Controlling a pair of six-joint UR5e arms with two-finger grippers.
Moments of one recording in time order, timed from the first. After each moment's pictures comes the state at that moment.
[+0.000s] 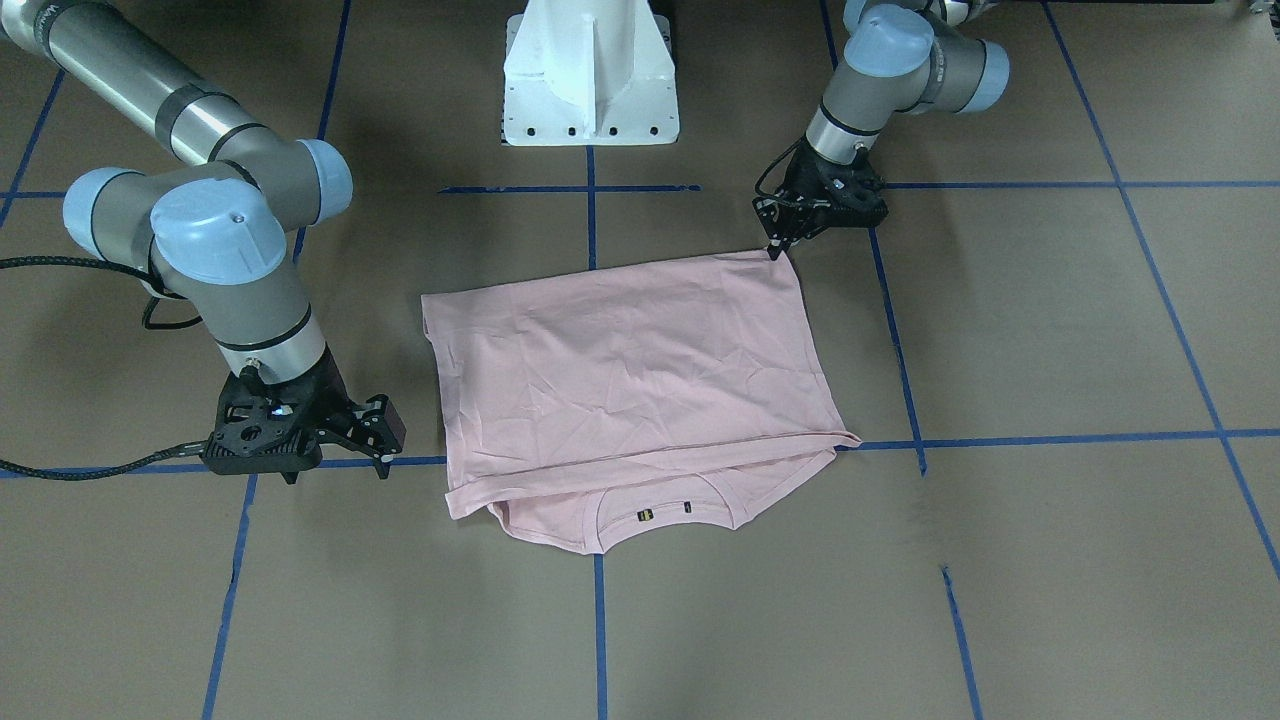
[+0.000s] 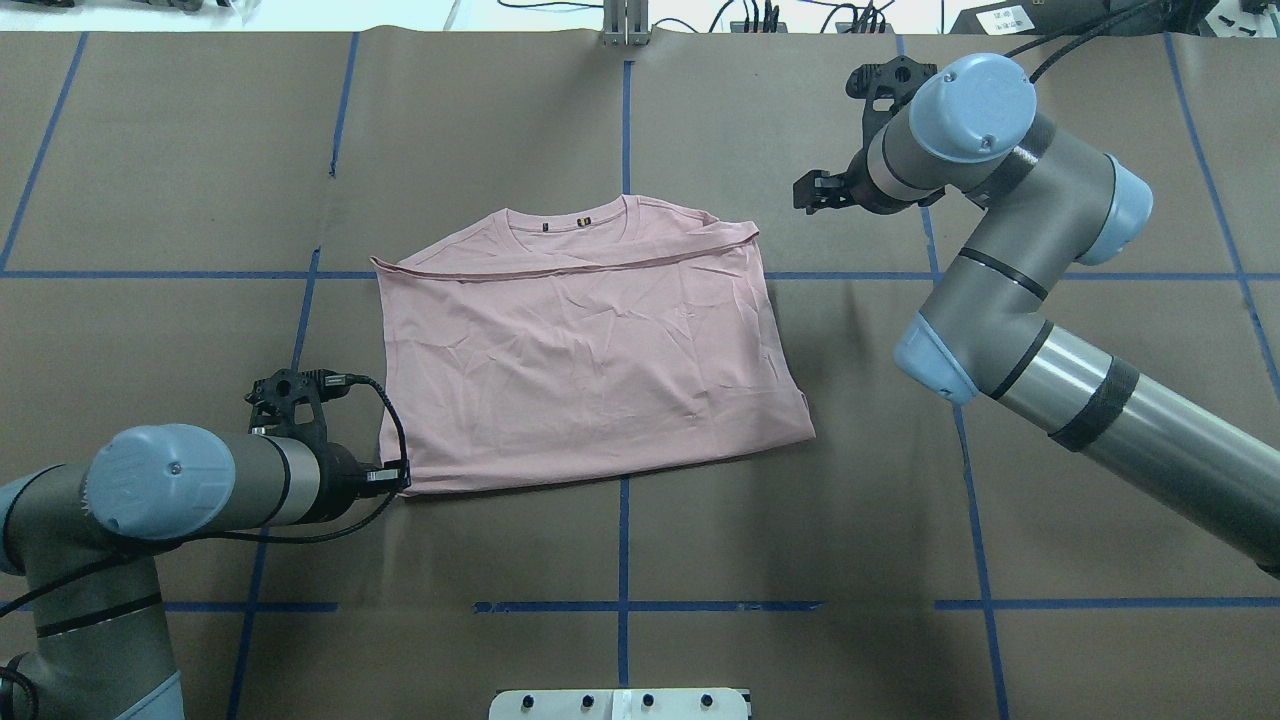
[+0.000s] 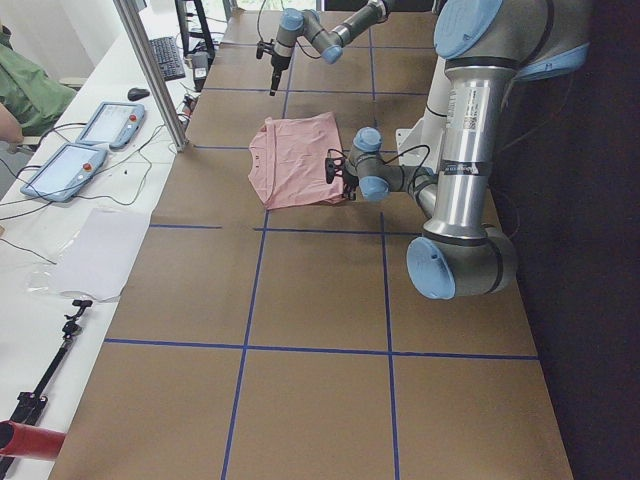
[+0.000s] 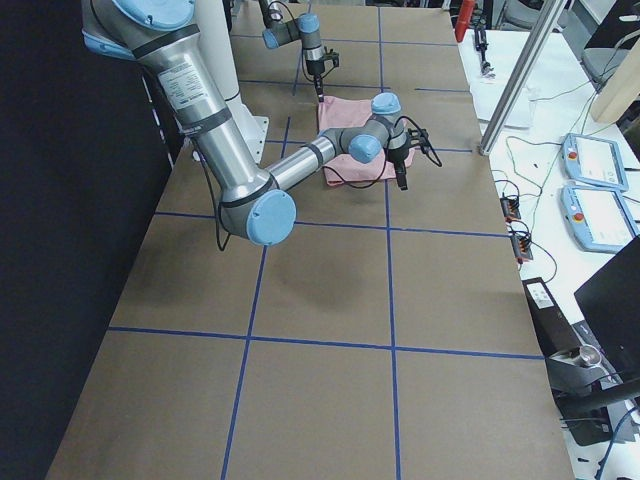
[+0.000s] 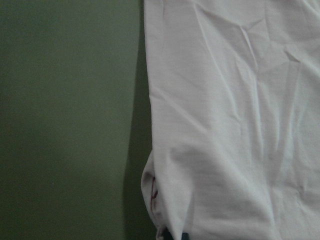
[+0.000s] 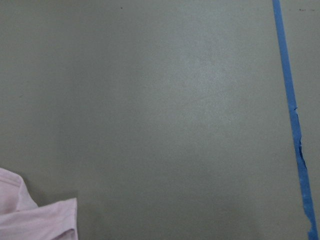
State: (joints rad) left arm -0.41 -1.69 -1.89 -2.13 -1.69 -1.41; right arm 0.81 -1.02 1.50 -1.24 1.81 1.00
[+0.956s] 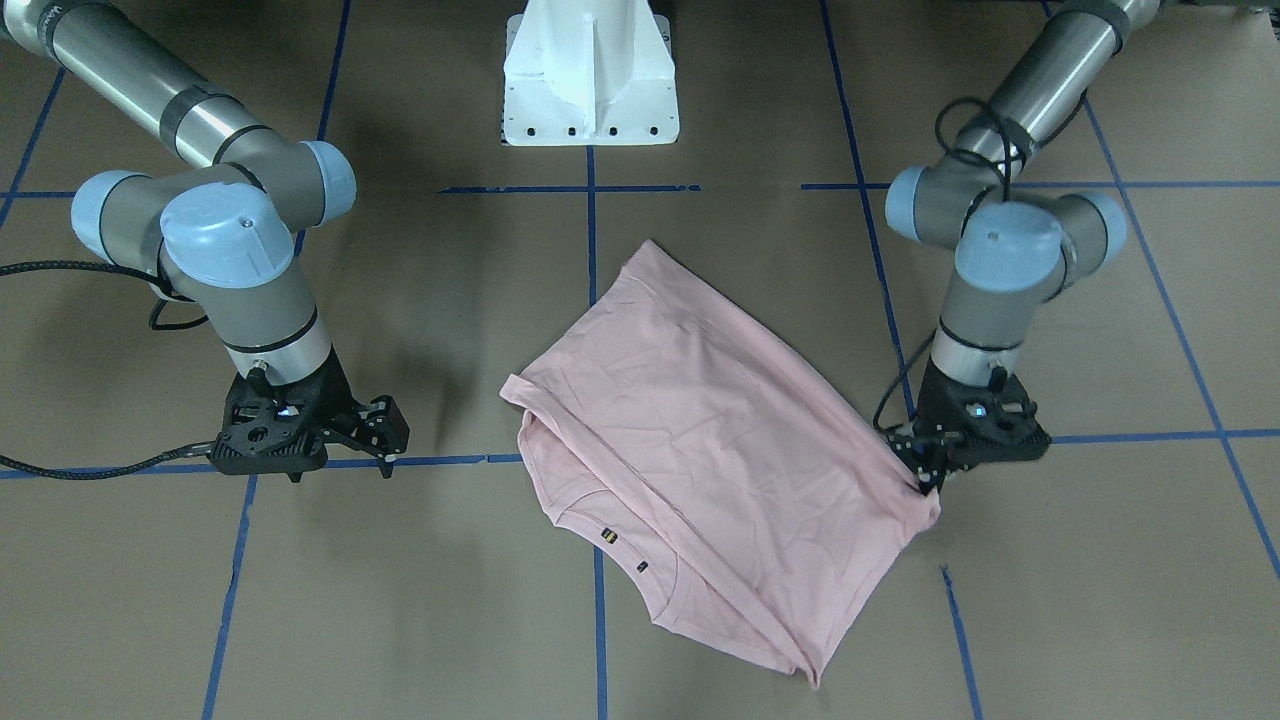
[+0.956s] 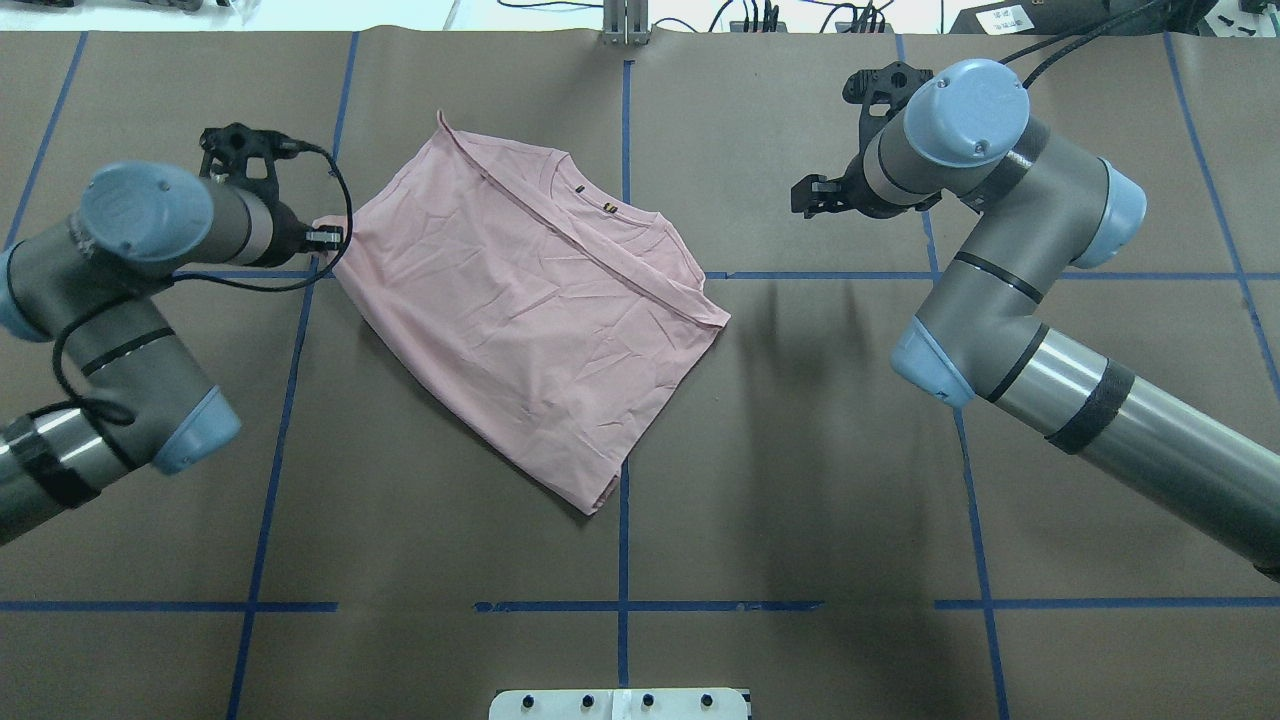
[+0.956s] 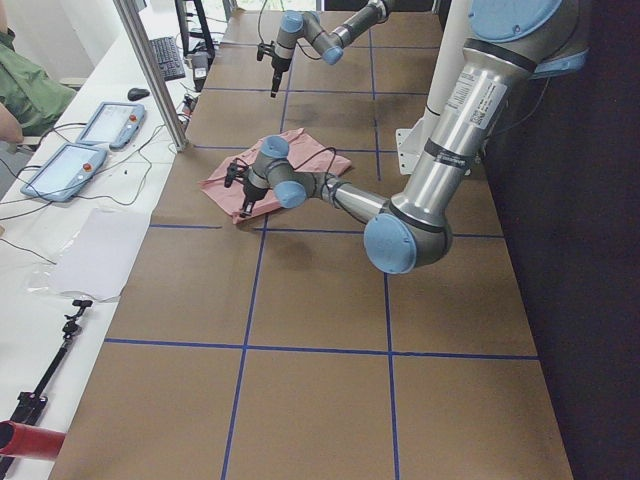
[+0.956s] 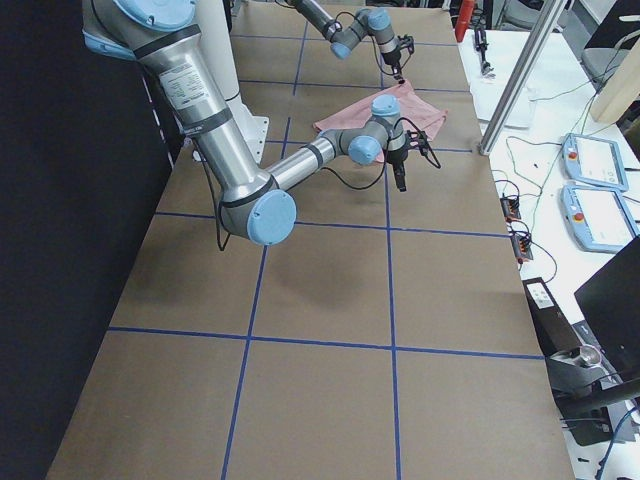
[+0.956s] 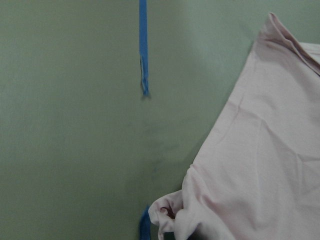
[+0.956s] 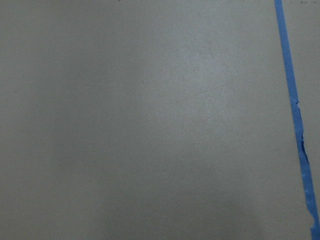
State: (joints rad) left arm -0.87 -2.11 -1.24 -2.19 -1.69 -0.94; right arm 0.80 -1.02 1.49 -1.24 1.81 1.01
